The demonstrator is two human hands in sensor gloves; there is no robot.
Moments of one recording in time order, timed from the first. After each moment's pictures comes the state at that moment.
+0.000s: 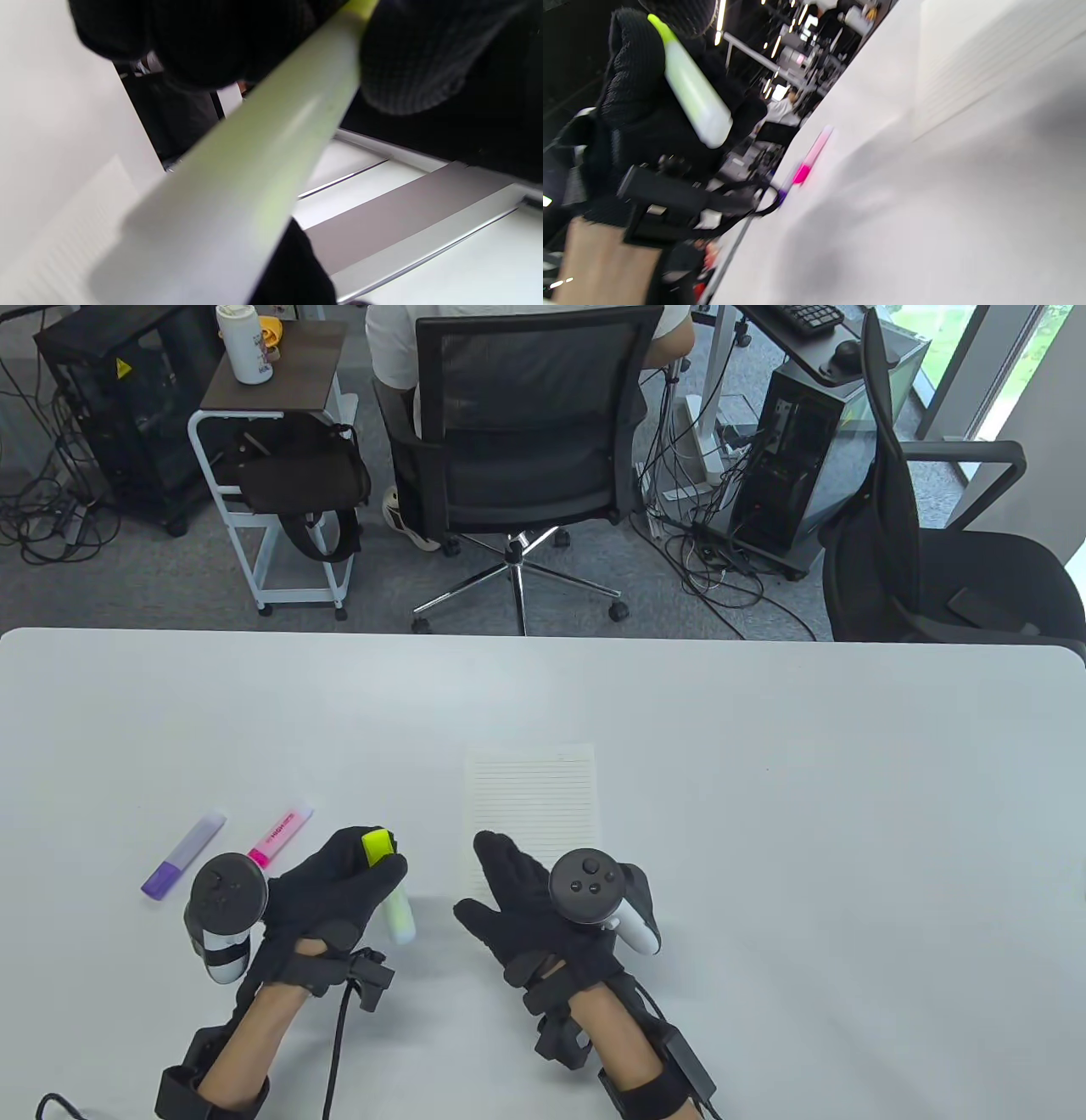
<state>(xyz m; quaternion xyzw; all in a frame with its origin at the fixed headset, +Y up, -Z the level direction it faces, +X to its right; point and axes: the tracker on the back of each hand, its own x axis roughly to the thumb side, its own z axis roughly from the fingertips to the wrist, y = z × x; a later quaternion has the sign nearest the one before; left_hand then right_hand) -0.260 -0.713 -0.297 0.07 -0.12 0.62 0.77 0.013 -0.744 -0.301 0.27 0.23 0.81 0.47</state>
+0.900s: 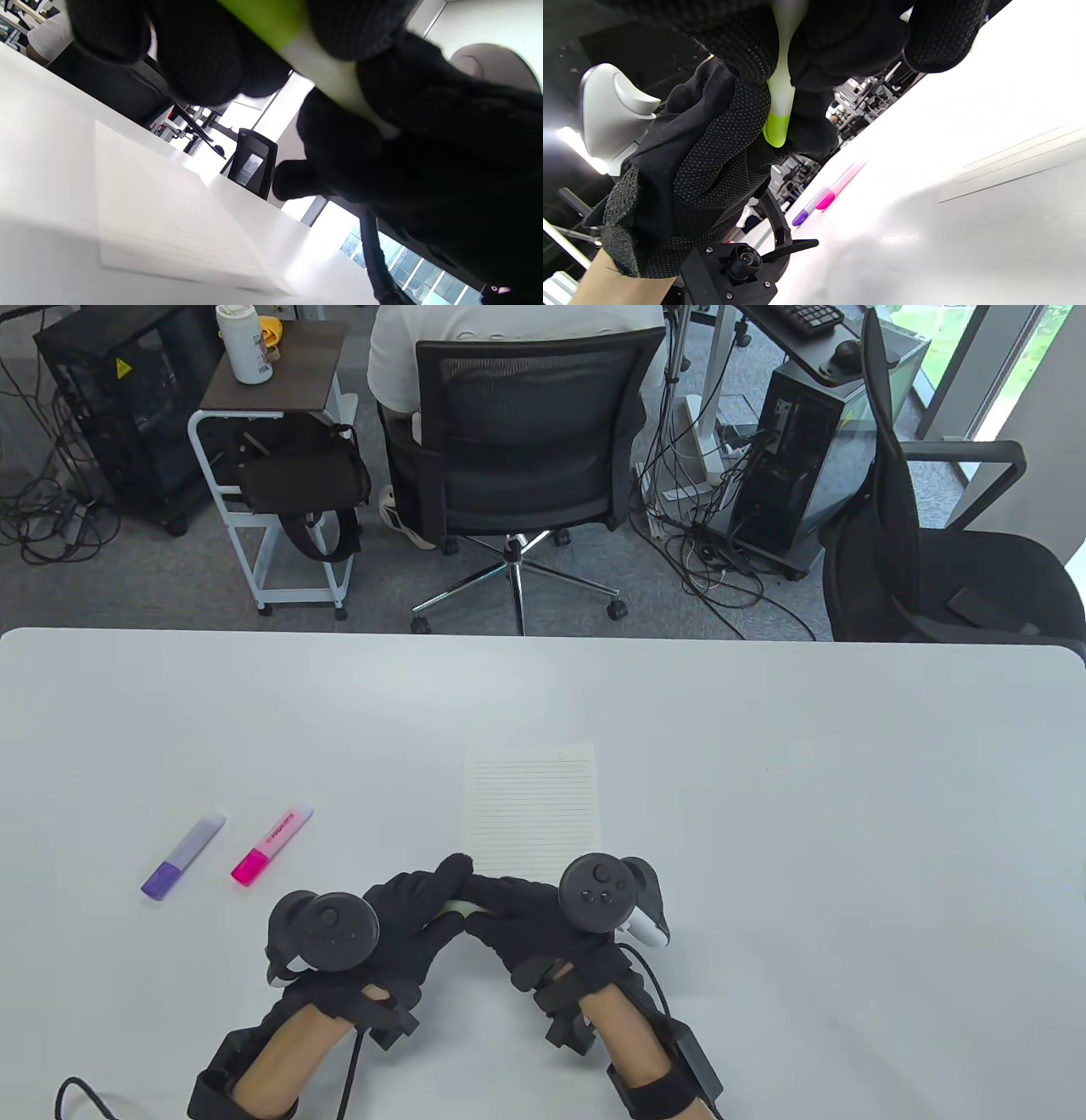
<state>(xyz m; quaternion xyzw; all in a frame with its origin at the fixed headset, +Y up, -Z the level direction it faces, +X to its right) -0.202 -0.716 -0.284 0.04 -0.29 0.34 0.90 0.024 -0.726 -0.306 0.33 0.10 0.83 0.43</state>
